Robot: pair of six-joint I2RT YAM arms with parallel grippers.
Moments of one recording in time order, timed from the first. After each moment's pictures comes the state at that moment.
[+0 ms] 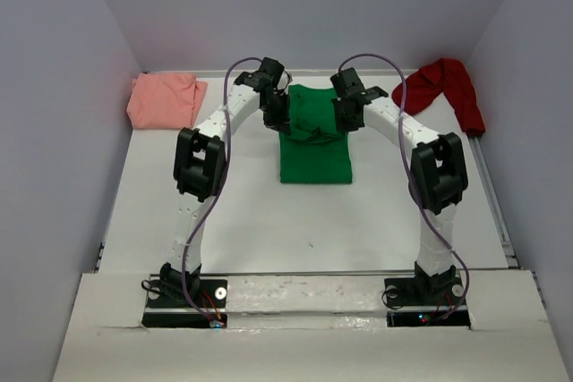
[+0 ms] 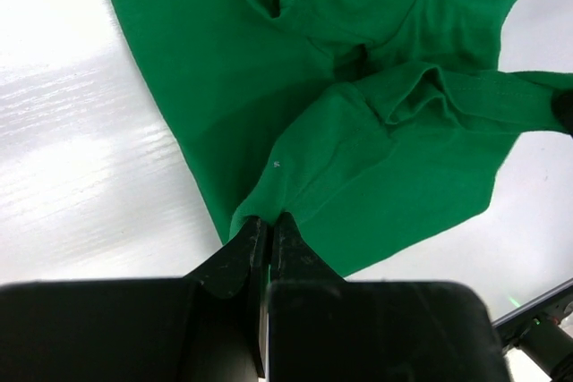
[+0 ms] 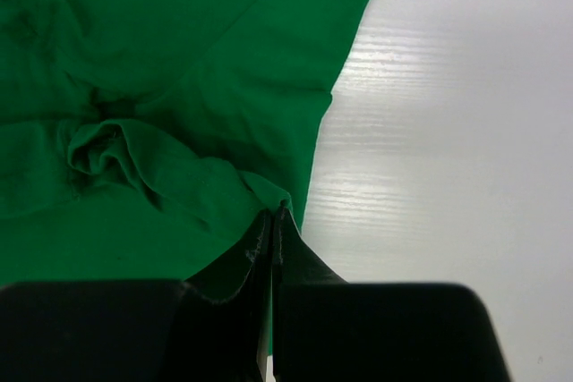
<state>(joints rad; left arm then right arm) -0.43 2.28 2.11 -0.93 0.27 -0.38 0.43 2.04 1.74 -0.71 0.25 0.27</state>
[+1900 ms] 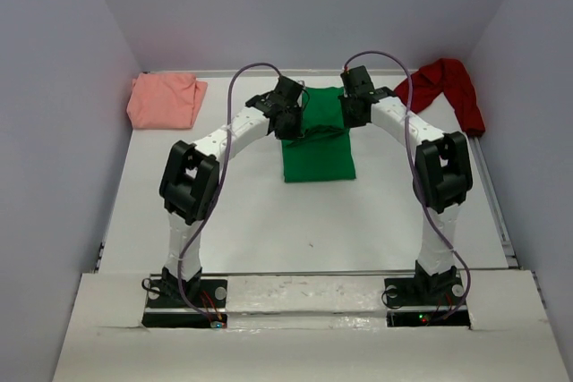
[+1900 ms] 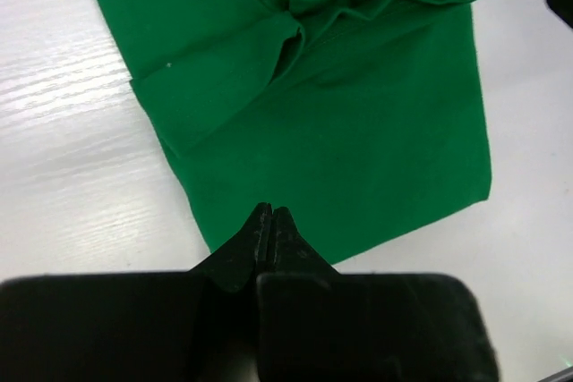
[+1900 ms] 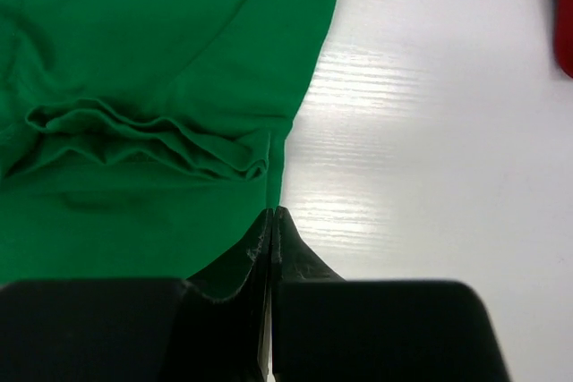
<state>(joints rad) -0.58 1.98 1.71 -0.63 0.00 -0.44 0.37 2.04 1.72 -0.62 0.24 0.16</state>
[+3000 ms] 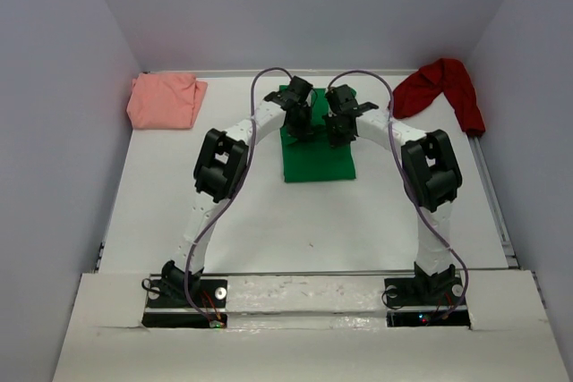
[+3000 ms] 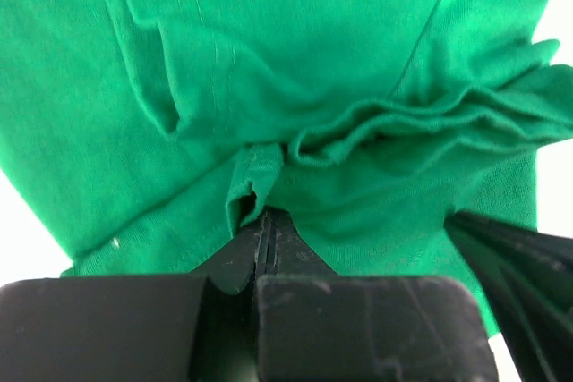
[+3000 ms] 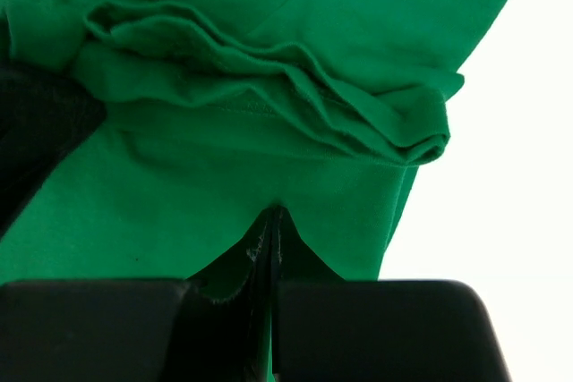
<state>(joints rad) -0.56 2.39 2.06 -0.65 0.09 -0.44 0.45 2.09 1.61 -0.55 0.11 0.22</state>
